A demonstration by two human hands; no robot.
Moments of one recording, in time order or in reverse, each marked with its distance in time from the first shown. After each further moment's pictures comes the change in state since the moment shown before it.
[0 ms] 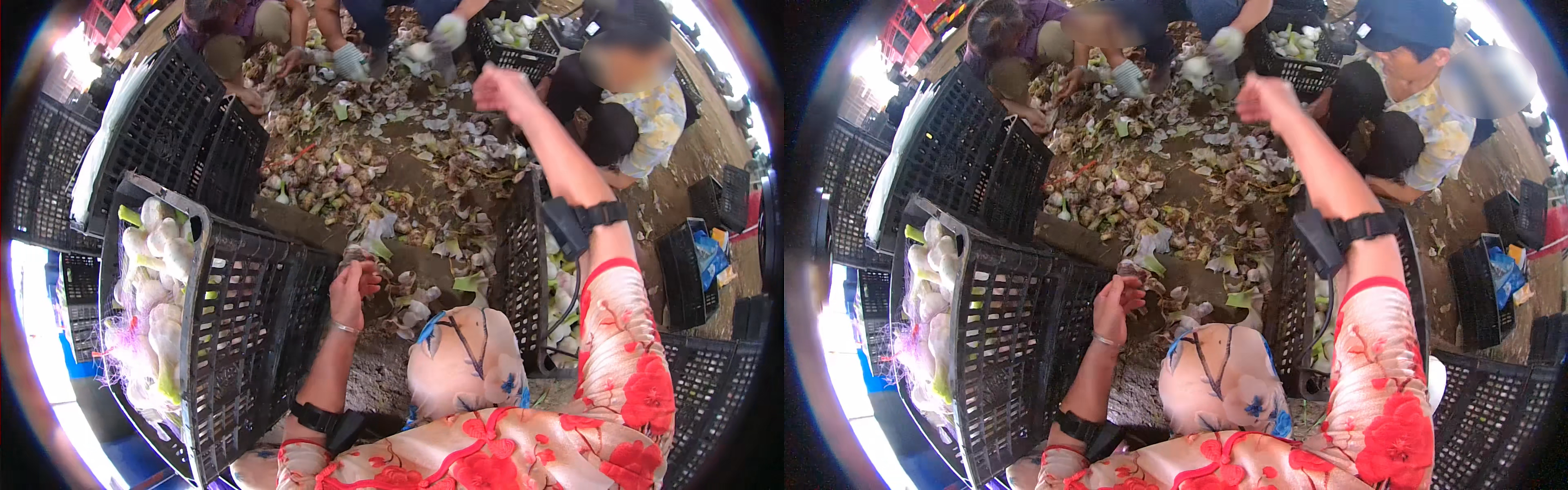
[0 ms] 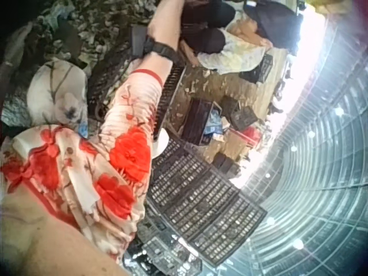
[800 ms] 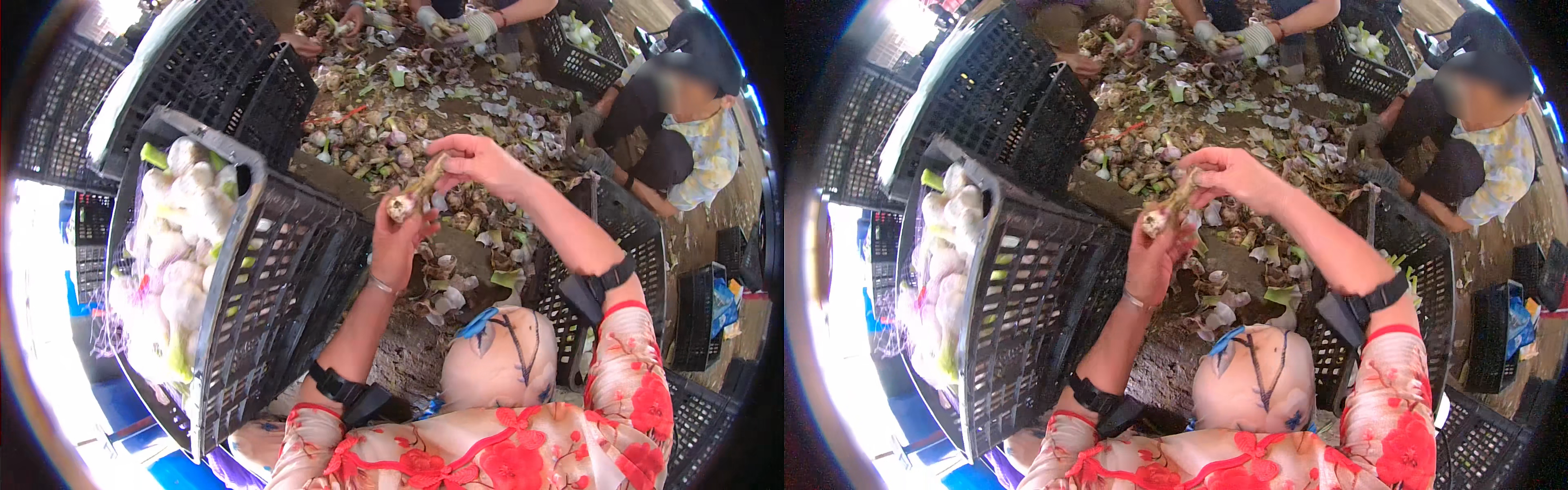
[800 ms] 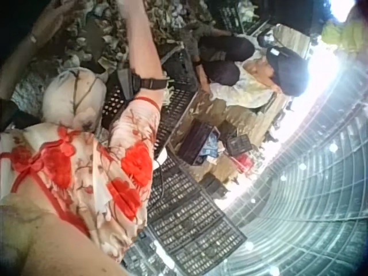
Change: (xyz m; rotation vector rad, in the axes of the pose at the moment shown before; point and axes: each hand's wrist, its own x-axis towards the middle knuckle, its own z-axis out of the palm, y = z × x) left_hand 0.015 0.037 0.027 -0.392 -0.132 0.201; right_hand -0.114 0.058 0.140 0.008 -0.804 0.126
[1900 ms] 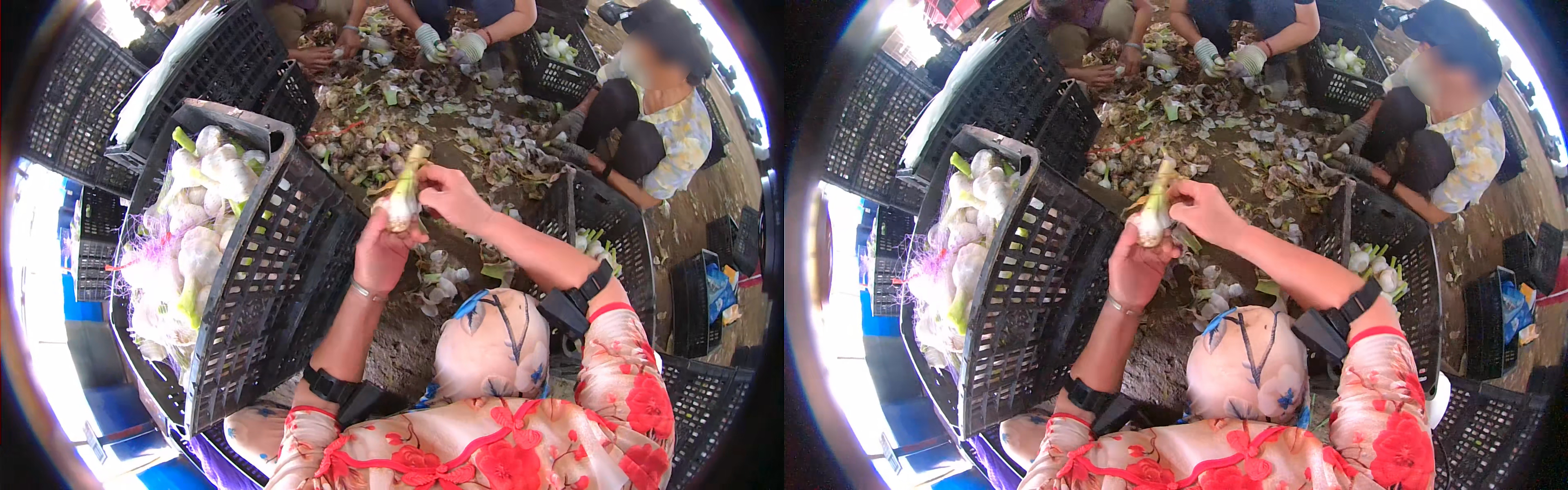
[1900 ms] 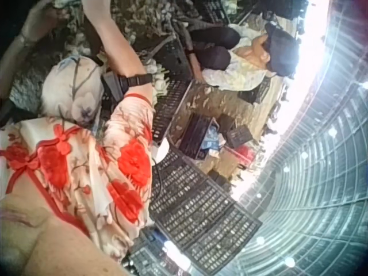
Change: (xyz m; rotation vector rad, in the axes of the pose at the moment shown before) left_hand -0.052 0.031 0.012 -0.320 -0.227 -0.032; right_hand -0.046 0.009 0.076 -0.344 0.289 -0.275
